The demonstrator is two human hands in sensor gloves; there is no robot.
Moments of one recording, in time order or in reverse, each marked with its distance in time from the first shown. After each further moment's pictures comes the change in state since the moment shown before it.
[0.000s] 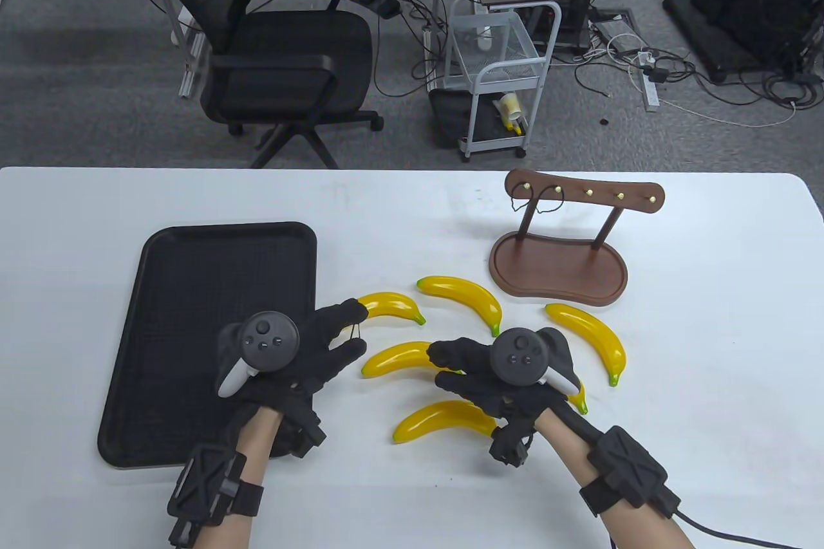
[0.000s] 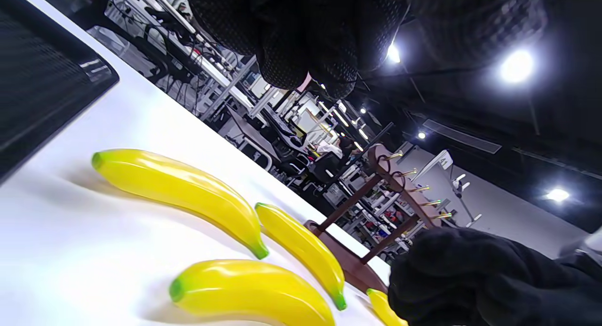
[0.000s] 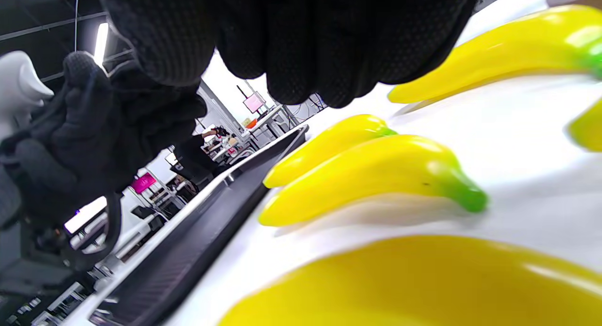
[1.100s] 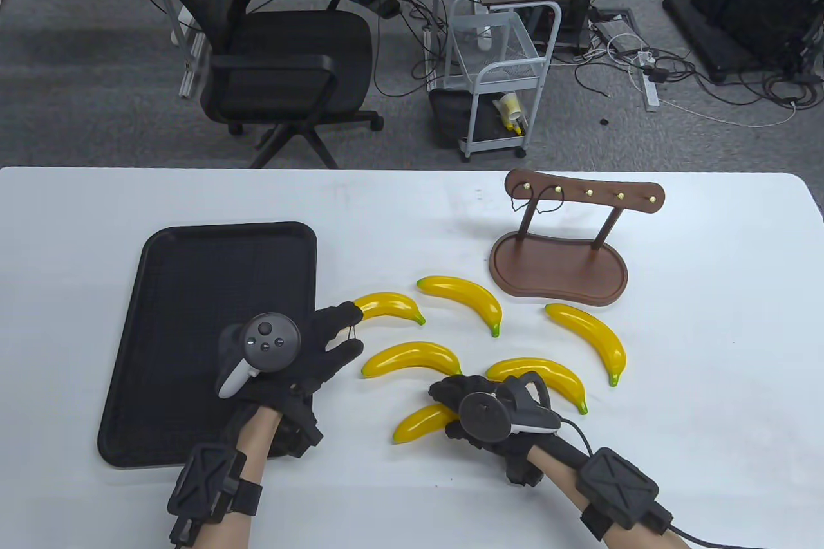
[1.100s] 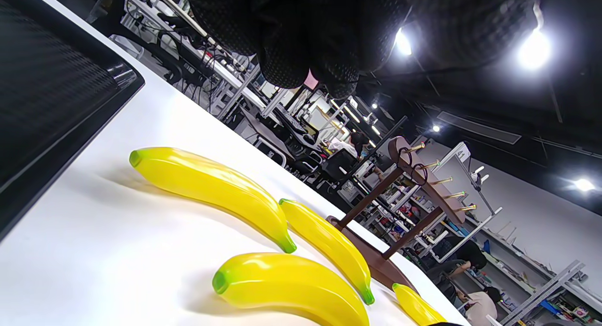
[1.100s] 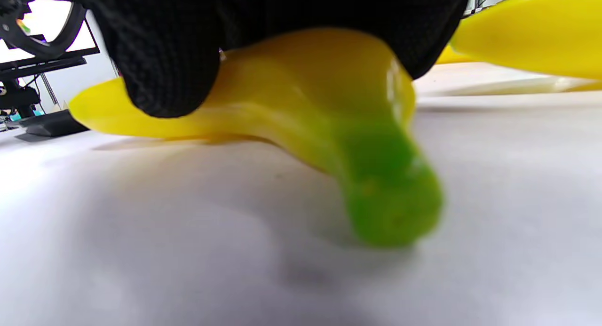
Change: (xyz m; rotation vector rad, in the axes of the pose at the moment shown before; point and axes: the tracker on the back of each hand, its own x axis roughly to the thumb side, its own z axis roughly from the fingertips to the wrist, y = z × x) left_hand -0.005 -0.002 0.000 -0.011 0.031 -0.026; right_hand -0.004 0.063 0.016 0.119 -0.093 0.464
